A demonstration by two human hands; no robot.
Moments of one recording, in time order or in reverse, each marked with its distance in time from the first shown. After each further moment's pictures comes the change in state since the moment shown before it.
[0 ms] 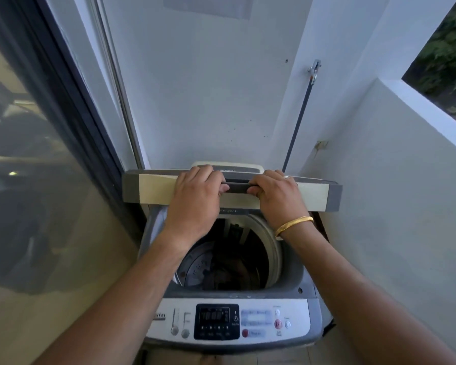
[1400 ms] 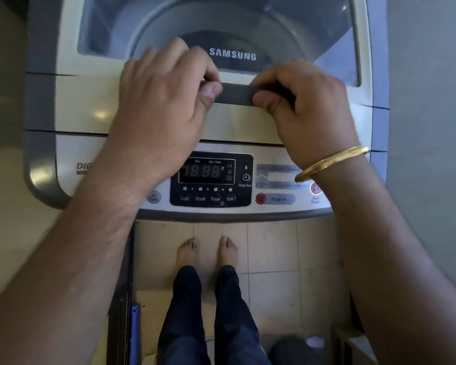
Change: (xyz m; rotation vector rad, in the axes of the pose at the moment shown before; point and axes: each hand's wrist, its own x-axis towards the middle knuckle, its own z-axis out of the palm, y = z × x) left_hand -0.199 -0.023 0.126 -0.122 -0.300 -0.172; right_hand -0.170 0.038 0.162 0.197 -0.197 0.136
